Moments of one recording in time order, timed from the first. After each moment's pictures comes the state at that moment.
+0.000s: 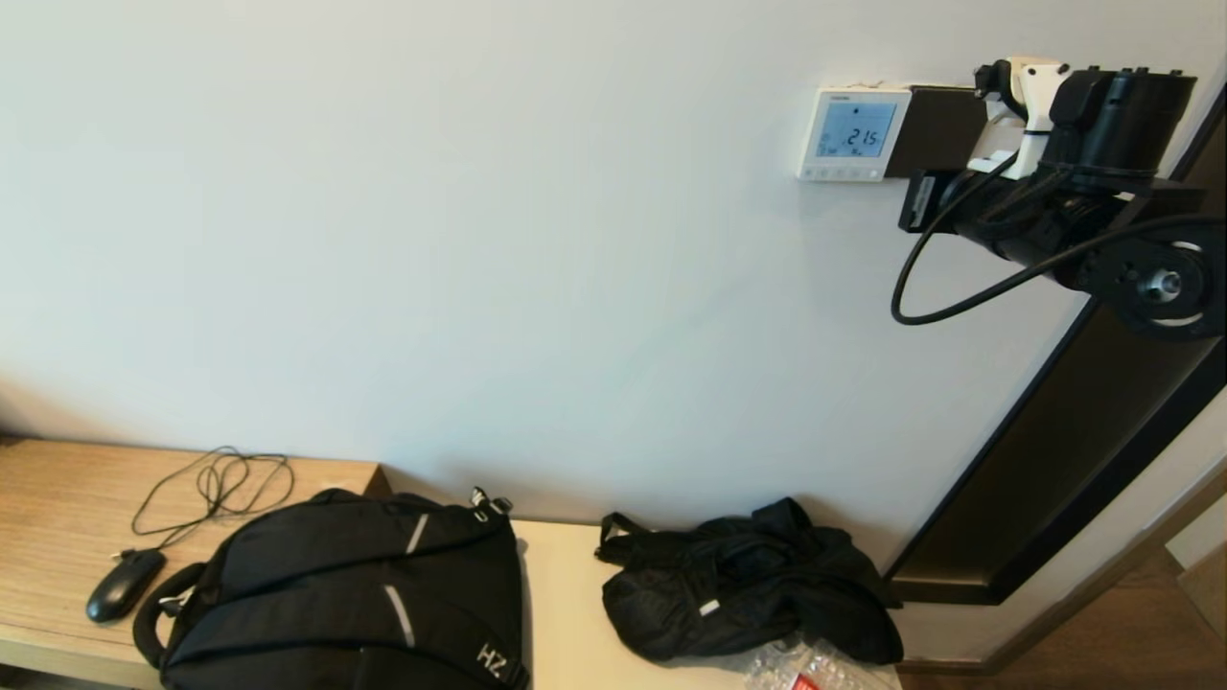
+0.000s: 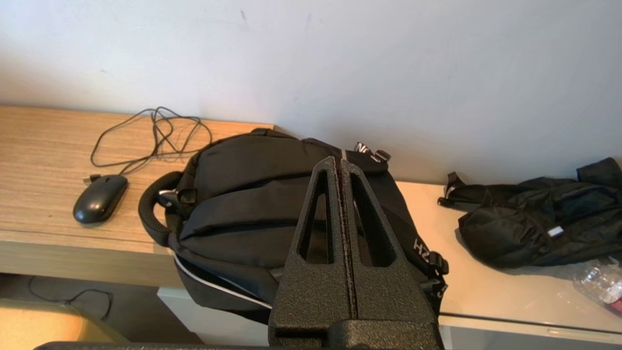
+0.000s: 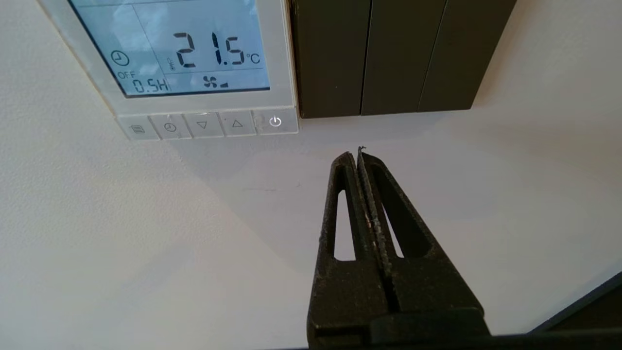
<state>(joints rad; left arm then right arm) 0.00 0.00 -0.02 0.04 0.00 -0.01 0.15 1.79 -1.42 -0.47 -0.22 -0.03</state>
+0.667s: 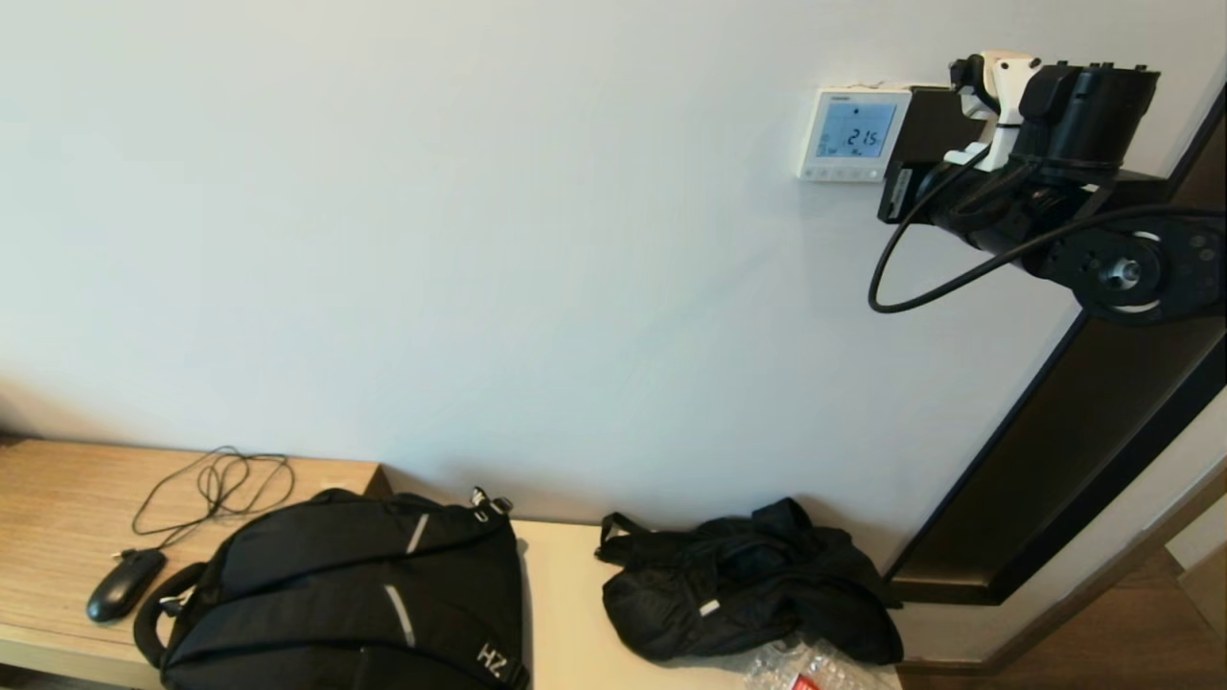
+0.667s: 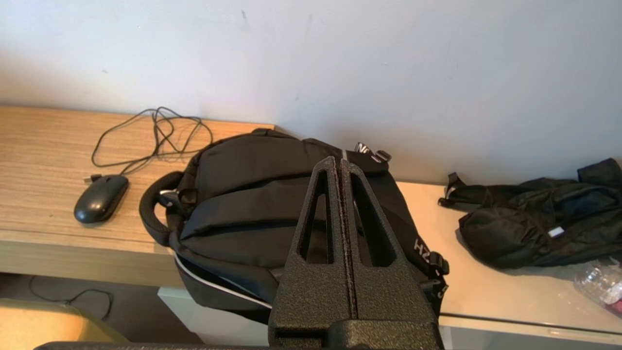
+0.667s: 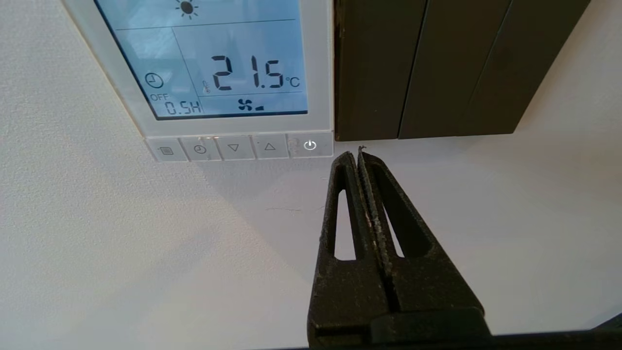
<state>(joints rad) 0.00 0.00 -0.02 0.04 0.00 -0.01 0.16 1.84 -1.50 -0.46 -0.22 -0.03</state>
